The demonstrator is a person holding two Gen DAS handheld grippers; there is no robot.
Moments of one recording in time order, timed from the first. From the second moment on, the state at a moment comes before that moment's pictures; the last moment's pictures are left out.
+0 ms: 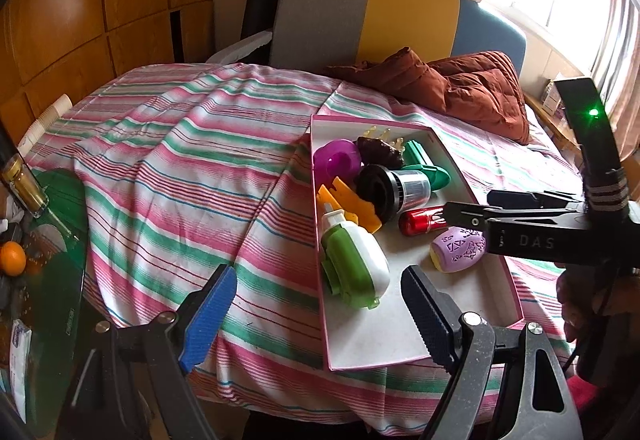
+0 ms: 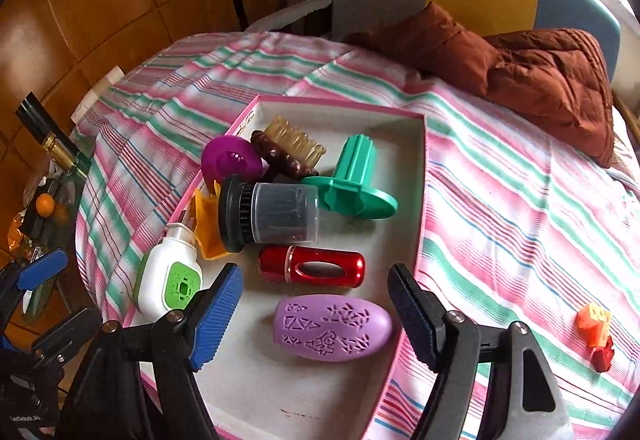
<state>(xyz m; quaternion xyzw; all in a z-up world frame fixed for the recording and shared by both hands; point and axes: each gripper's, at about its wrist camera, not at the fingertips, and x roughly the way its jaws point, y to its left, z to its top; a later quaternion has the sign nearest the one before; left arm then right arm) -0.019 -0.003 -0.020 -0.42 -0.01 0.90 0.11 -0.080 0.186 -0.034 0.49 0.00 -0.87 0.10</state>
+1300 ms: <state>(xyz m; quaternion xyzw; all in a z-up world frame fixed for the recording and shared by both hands) -0.027 0.149 -0.003 -0.40 0.11 0.88 0.22 0.021 0.523 -0.031 0.40 -0.28 -0.83 -0.28</state>
